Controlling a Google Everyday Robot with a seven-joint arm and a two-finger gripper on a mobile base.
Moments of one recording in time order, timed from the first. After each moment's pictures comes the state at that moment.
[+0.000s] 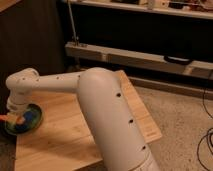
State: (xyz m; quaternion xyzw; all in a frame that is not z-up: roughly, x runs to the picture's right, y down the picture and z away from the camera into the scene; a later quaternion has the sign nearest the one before) arm -0.464 0.134 0.731 0.21 -0.44 -0.86 0.15
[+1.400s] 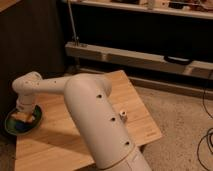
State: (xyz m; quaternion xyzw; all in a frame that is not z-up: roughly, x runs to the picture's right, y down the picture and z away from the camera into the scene) arm -0.457 0.149 0.810 0.13 -0.43 -0.87 0.20
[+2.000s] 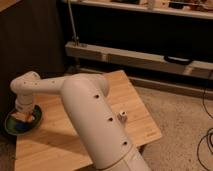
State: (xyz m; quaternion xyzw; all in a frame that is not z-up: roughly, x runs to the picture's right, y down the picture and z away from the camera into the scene) arm -0.461 0.147 0.809 0.12 -0.43 -0.88 0.19
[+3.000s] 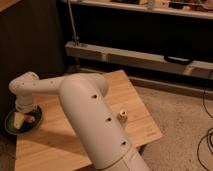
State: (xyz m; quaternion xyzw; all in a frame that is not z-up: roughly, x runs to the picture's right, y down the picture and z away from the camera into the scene) arm -0.451 0.139 0.811 0.11 -0.42 -0.88 0.20
